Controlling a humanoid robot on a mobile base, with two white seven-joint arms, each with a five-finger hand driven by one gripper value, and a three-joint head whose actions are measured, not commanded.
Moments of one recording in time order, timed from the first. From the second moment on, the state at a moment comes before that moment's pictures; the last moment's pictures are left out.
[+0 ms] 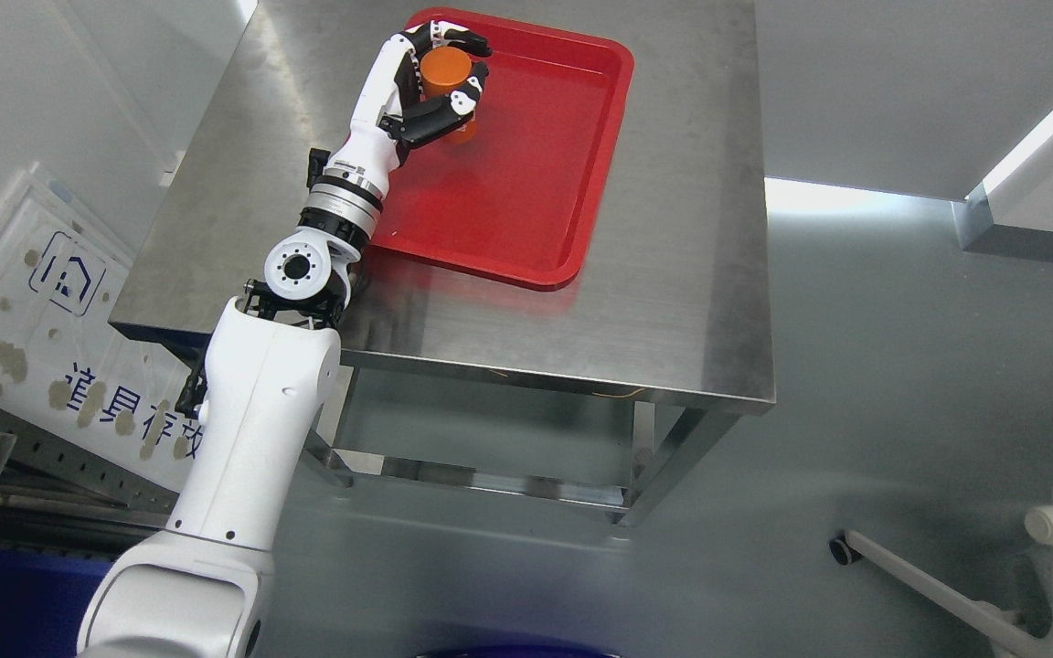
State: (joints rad) left arm -0.64 0.00 -0.20 -1.17 0.10 -0.13 -0.14; right arm 0.00 0.00 0.00 0.00 0.00 0.04 0.03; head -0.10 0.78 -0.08
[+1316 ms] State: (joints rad) left arm -0.65 0.03 -0.03 -1.21 0.11 0.04 -0.18; right arm 0.00 0.00 0.00 0.00 0.00 0.04 0.03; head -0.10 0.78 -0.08
